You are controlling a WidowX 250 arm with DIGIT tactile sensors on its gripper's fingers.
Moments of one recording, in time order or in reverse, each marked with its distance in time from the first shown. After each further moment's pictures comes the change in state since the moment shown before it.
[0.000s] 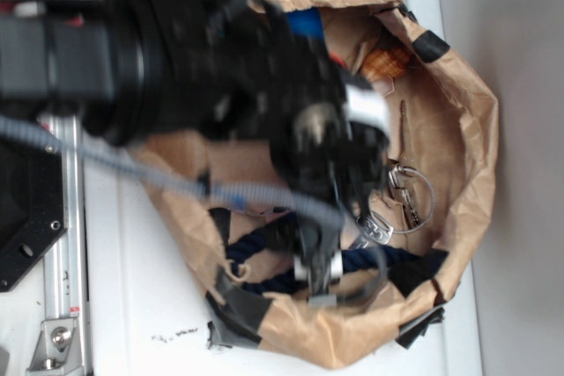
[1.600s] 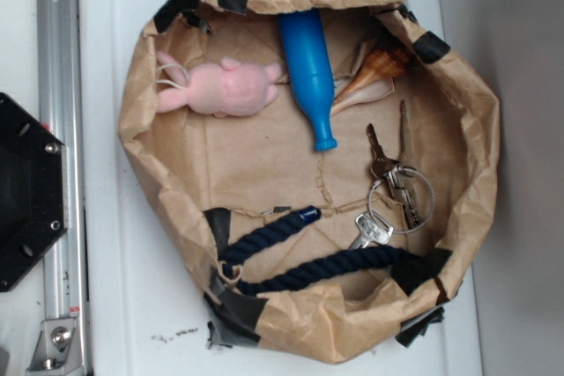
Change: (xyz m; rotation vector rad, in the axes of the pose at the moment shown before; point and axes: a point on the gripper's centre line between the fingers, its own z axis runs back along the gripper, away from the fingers) arm -0.126 -0.012 0.203 0.224 0.004 0.147
